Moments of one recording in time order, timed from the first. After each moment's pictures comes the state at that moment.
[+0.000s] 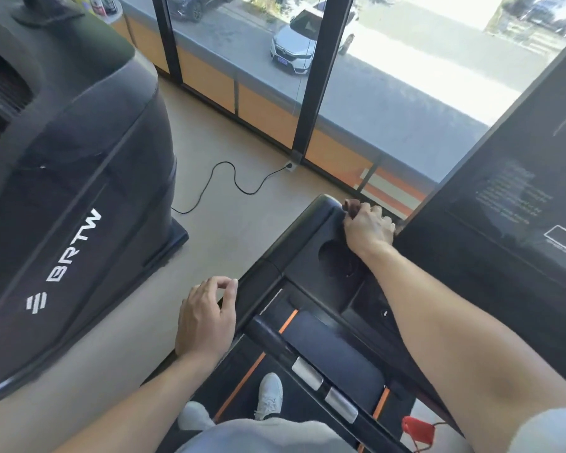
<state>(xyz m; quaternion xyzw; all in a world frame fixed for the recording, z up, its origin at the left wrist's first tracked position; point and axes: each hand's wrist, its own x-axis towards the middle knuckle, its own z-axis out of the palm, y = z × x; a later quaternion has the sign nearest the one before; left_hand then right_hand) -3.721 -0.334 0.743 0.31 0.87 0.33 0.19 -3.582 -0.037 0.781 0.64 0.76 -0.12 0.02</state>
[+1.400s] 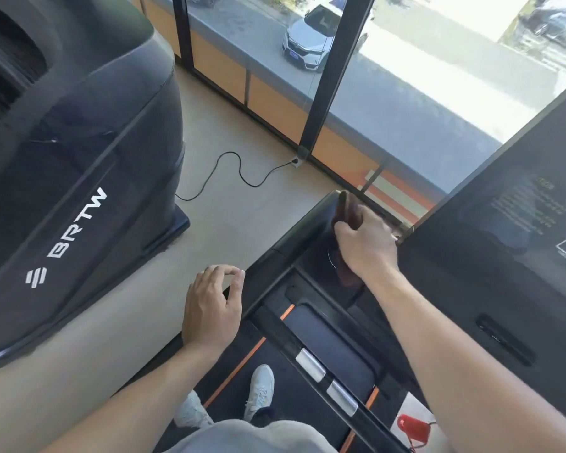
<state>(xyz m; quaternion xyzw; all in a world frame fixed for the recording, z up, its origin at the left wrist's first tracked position) -3.721 -0.343 0.736 0.32 0.85 0.38 0.15 -3.587 -0.130 0.840 0.59 0.75 -0.27 -0.11</state>
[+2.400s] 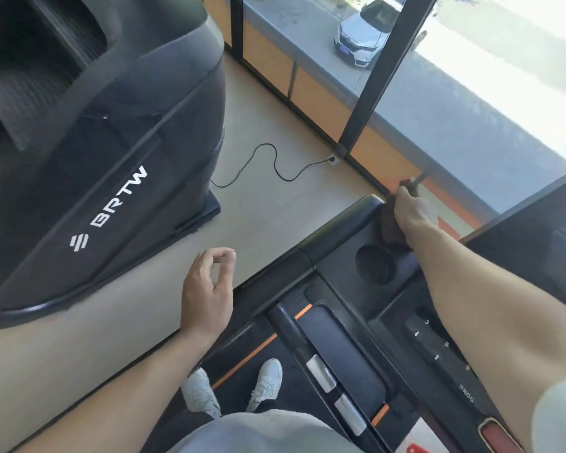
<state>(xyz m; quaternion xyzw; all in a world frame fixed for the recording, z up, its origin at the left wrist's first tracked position) -3.734 -0.356 0.755 0.19 0.82 0.52 0.15 -3.610 0.004 0.790 0.68 0.63 -0.35 -0.11</state>
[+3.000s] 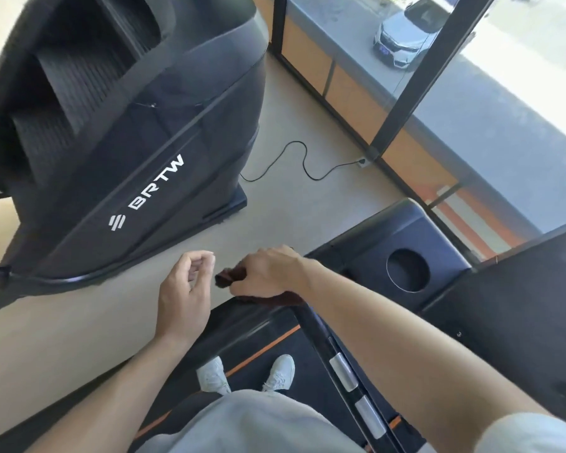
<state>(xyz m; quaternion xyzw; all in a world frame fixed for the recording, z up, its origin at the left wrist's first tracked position) -3.753 -0.427 0.764 0.09 0.84 0.51 0.14 -3.732 -0.250 0.778 0.06 0.92 -0.17 0.35</state>
